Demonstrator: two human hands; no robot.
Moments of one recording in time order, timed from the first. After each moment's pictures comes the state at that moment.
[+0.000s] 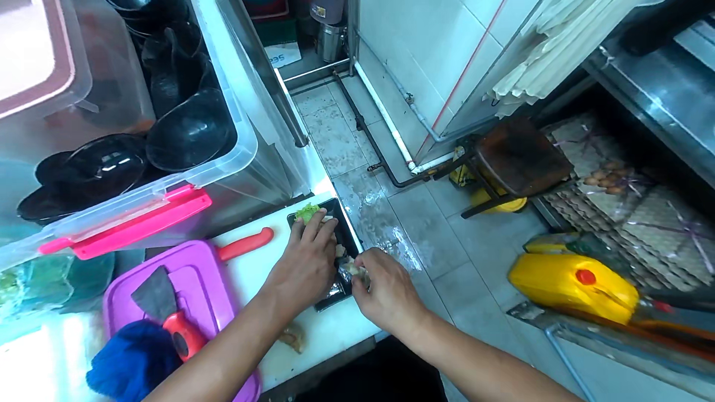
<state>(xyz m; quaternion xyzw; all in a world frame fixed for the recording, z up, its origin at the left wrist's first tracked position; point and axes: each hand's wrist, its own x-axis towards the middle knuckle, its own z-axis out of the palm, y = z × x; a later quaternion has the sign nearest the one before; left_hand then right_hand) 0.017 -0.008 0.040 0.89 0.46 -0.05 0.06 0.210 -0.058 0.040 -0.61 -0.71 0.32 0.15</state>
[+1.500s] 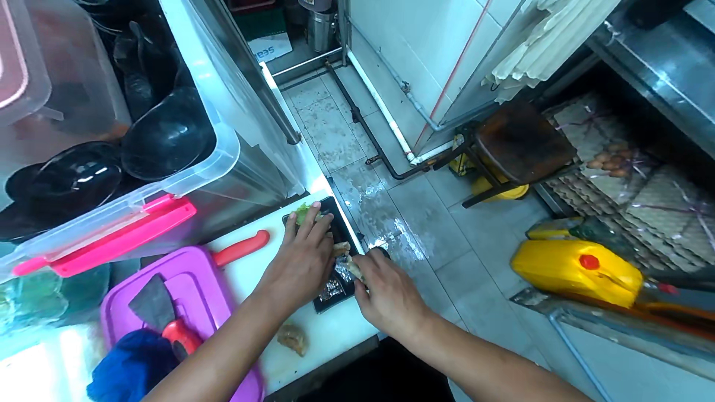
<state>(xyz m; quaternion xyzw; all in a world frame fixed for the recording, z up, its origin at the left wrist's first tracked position) 0.009 0.001 0.034 0.89 0.45 -0.02 0.09 0.210 -0.065 0.027 -0.59 -0.75 0.28 0.11</state>
